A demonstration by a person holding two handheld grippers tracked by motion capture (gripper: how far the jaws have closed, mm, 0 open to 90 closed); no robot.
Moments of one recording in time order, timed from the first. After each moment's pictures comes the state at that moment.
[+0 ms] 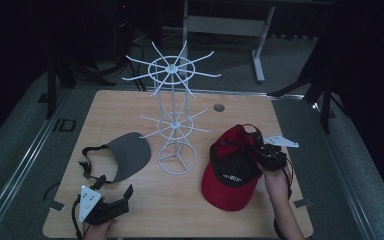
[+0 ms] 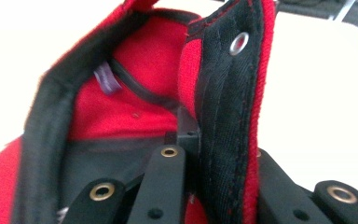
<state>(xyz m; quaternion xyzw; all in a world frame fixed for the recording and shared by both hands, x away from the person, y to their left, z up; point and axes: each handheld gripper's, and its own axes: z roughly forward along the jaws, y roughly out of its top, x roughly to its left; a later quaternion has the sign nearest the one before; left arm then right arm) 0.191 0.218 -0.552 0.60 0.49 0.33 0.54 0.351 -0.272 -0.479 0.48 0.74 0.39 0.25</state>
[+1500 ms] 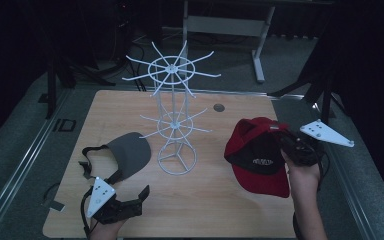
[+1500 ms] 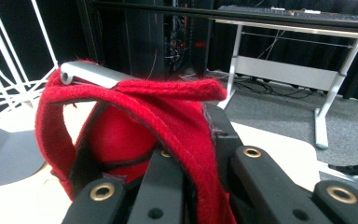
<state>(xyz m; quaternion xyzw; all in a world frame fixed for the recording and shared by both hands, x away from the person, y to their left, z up) 0.184 0.171 -0.470 0.66 0.42 0.28 0.55 0.291 -0.283 -0.348 0.41 0.68 0.51 0.32</state>
